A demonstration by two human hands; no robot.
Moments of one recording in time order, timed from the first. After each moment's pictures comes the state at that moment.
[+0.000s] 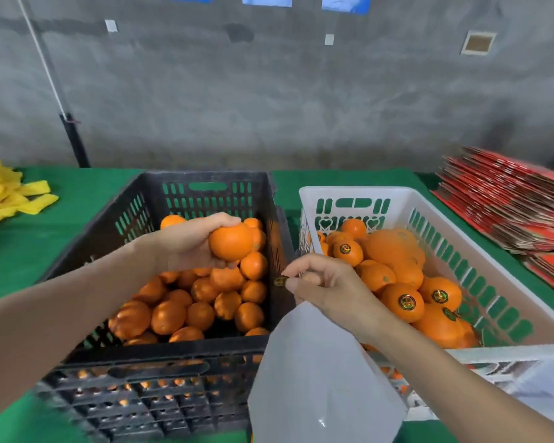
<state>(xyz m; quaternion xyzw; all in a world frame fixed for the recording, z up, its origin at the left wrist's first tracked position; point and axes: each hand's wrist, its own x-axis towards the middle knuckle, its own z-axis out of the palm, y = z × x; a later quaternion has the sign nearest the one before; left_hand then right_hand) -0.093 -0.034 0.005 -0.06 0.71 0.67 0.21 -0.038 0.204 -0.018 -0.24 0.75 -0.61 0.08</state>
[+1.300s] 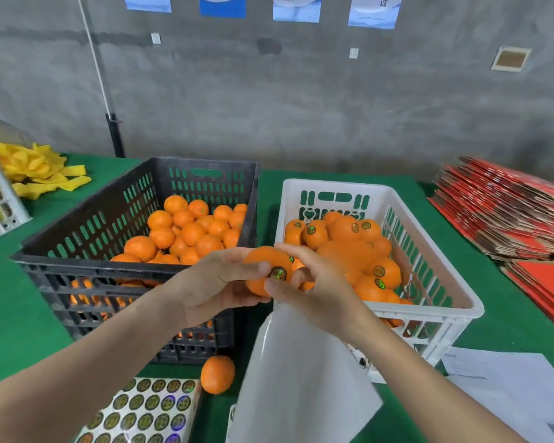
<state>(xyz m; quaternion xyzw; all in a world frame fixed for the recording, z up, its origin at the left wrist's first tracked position) 0.073 0.125 0.010 -0.02 0.69 0.71 0.14 0.033 0.297 -0.016 -0.31 0.77 -0.55 0.06</state>
